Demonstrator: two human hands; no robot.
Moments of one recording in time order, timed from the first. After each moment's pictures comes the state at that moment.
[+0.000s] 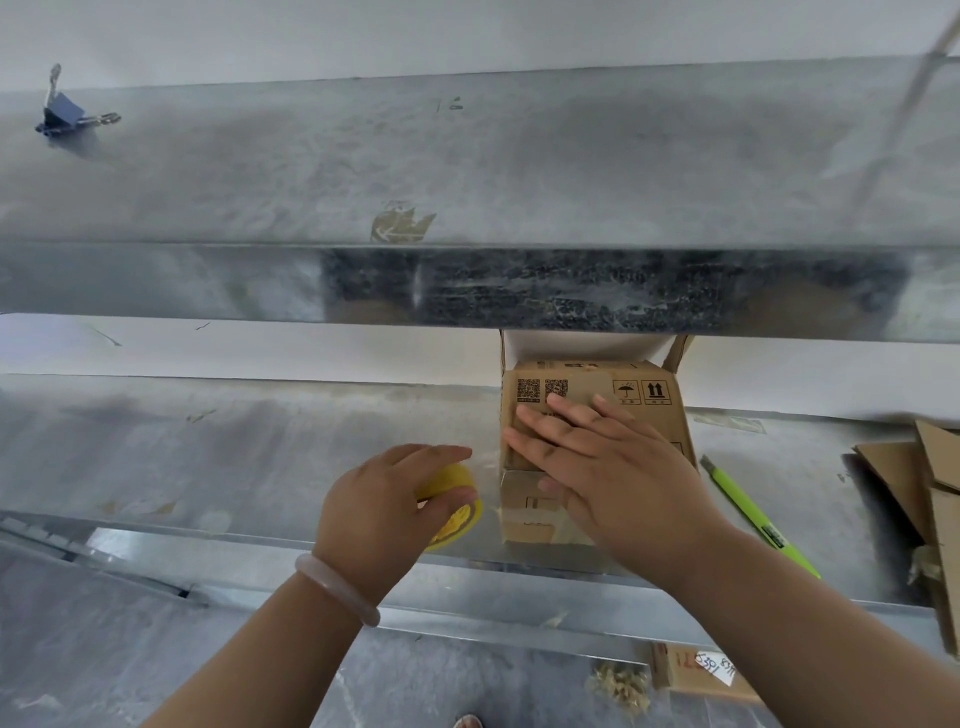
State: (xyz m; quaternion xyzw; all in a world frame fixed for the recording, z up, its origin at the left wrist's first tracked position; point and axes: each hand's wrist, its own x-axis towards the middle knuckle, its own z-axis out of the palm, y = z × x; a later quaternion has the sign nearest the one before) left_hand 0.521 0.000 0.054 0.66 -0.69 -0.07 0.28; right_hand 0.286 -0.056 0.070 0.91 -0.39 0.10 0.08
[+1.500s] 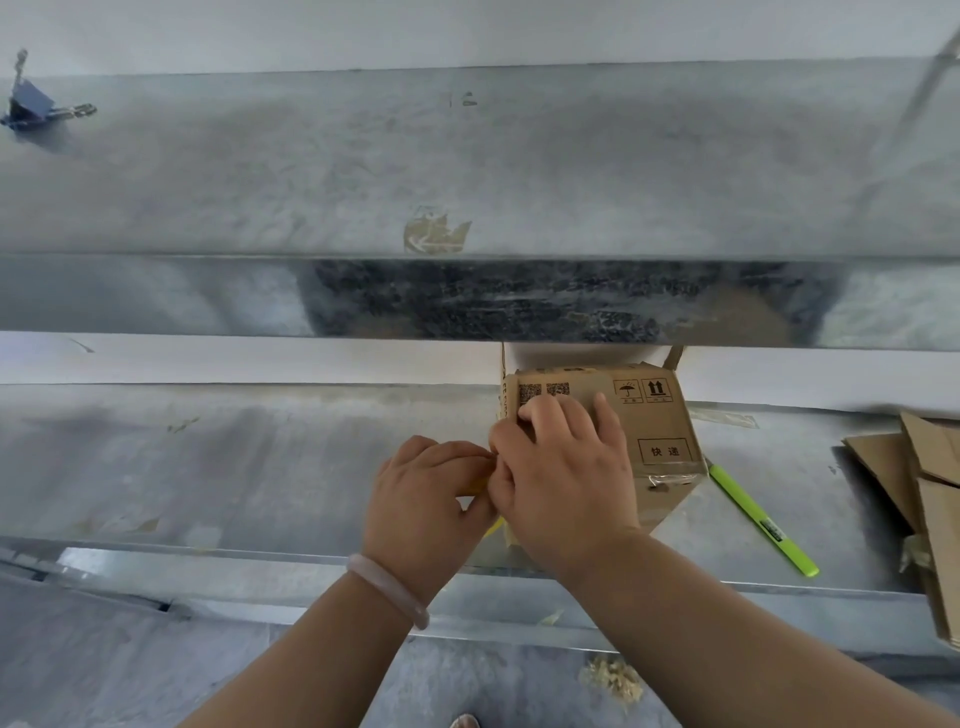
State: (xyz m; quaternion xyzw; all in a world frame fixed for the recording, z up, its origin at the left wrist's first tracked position) left_hand 0.499 -0.020 0.043 0.59 -0.73 -0.05 0.34; right_hand 0.354 -0.042 0.066 0.82 -0.54 0.18 0.07
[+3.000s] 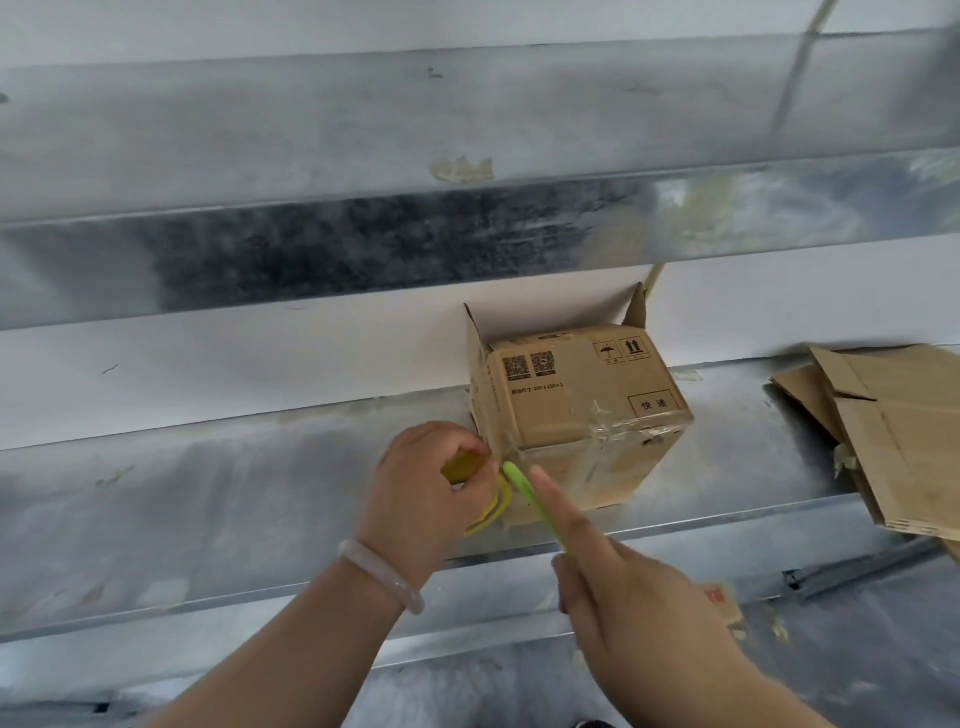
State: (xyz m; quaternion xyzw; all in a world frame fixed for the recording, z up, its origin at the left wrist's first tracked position) left_hand 0.516 -0.019 0.055 0.57 -0.72 -0.19 0.34; right_hand 0.345 0.079 0.091 0.75 -0.62 0.06 -0.22
